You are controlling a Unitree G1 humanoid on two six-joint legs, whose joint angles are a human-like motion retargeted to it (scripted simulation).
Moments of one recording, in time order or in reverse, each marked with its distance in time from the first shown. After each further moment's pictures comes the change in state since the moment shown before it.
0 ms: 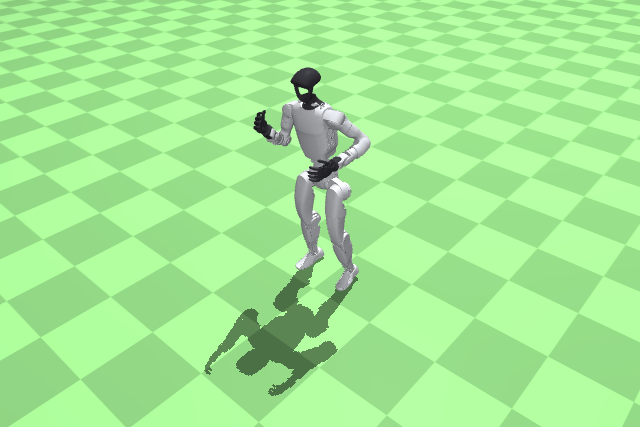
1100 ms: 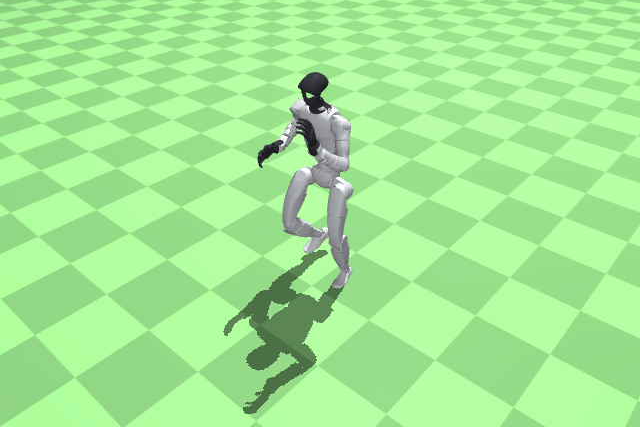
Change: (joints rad) left arm -1.097 -0.011 0.048 0.099 0.858 0.029 0.349; right arm 0.543 -0.131 -0.023 0.321 -0.143 0.001 -0.066; waist -0.164 0.045 0.166; left_leg -0.063 0.096 -0.119 0.137 -0.269 0.083; right_leg -0.296 0.032 -0.109 1.106 -0.462 -0.095
